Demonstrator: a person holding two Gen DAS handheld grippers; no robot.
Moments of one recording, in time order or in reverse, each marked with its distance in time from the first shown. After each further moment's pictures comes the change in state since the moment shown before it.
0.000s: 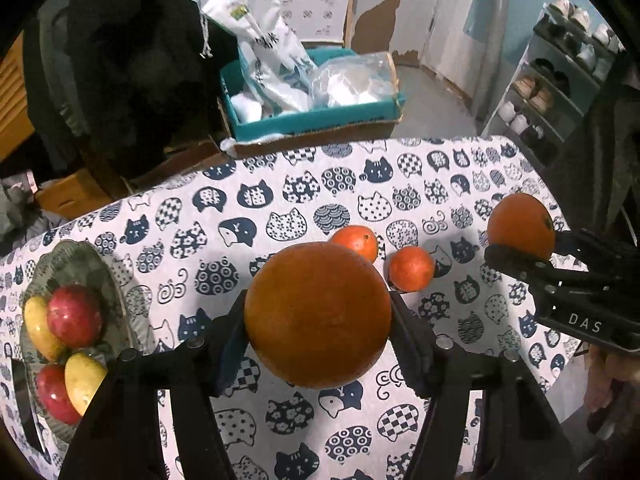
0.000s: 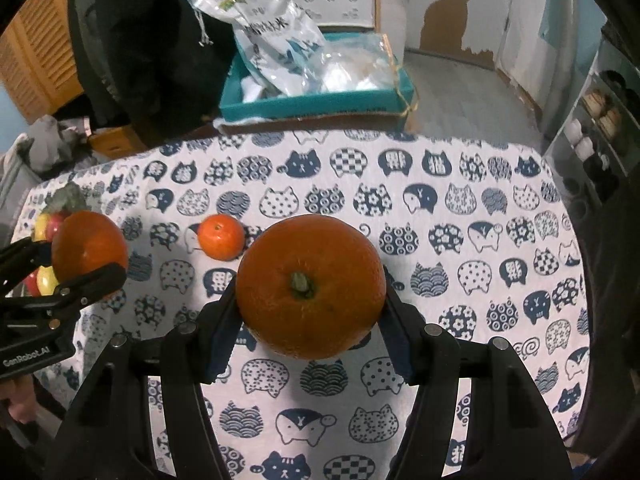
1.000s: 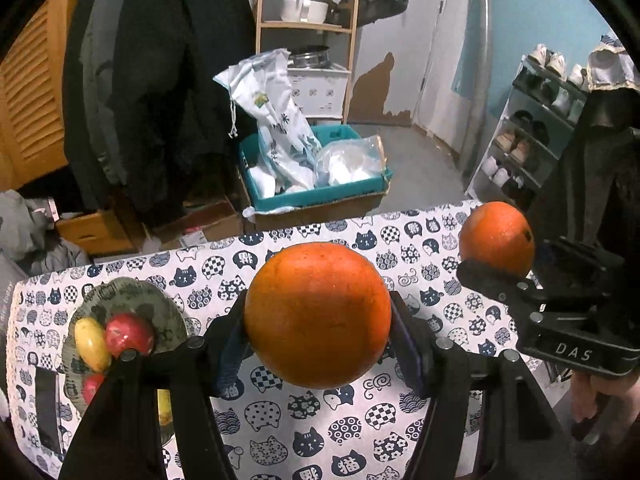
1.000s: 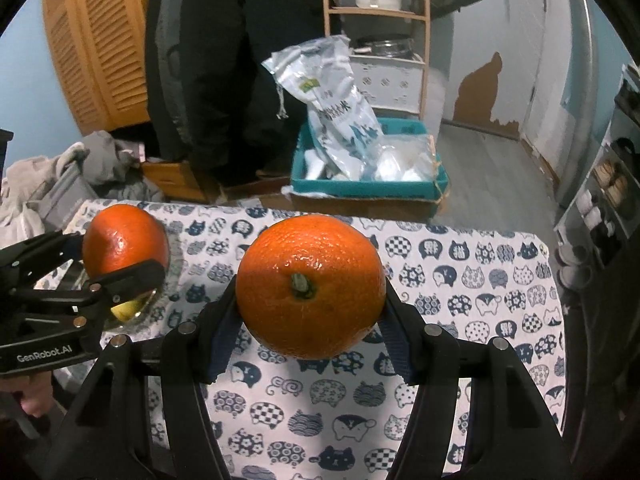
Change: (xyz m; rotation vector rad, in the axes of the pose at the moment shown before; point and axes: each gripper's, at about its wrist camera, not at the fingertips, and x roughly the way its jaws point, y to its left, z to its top) left arm -0.113 0.014 0.002 -0.011 -0.218 -0.015; right arm -0.094 0.065 0.018 -0.117 -0.202 0.087
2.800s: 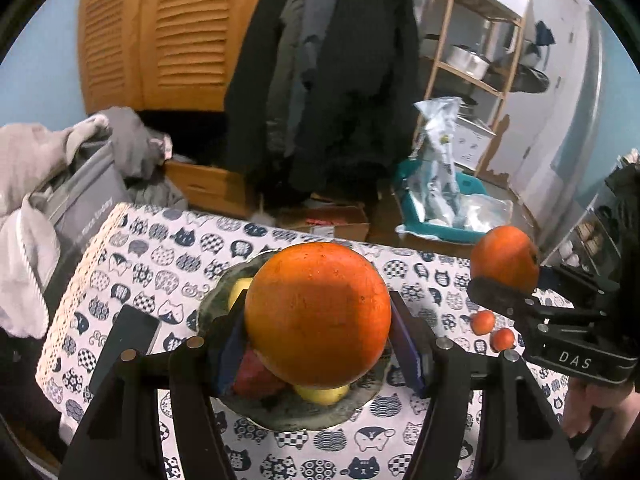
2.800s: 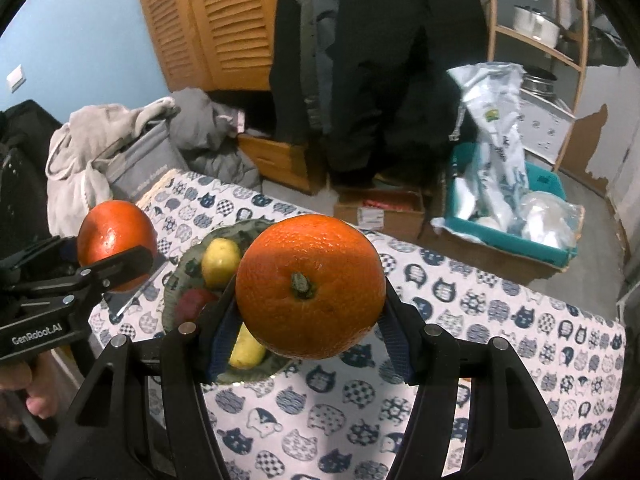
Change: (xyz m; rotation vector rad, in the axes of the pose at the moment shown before) left arm -0.065 0.207 -0.050 -0.347 -0.056 0.238; right arm 0.079 0.192 0.051 -0.222 0.073 0.243
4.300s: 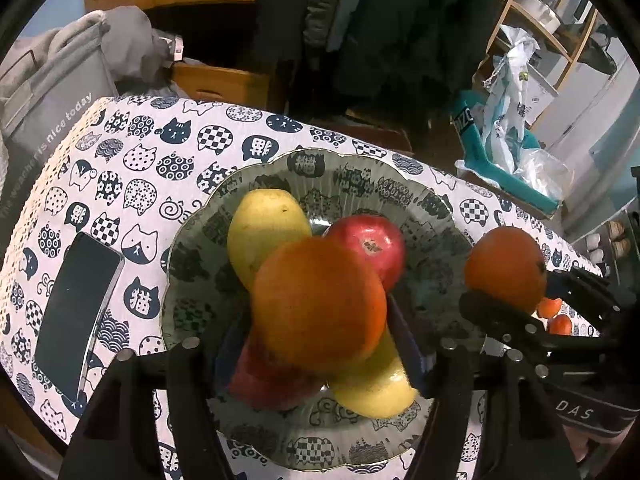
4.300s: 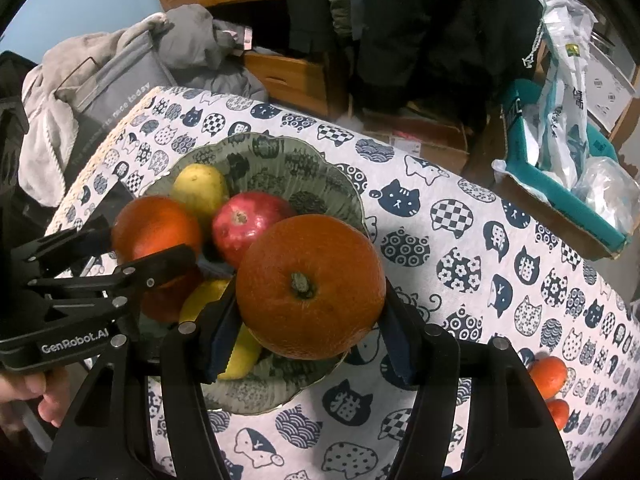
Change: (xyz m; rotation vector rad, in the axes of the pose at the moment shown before) left arm 0.128 0.039 -0.036 -0.104 0.267 0.041; right arm 0.131 0.007 -0.021 -0.032 0.257 0.041
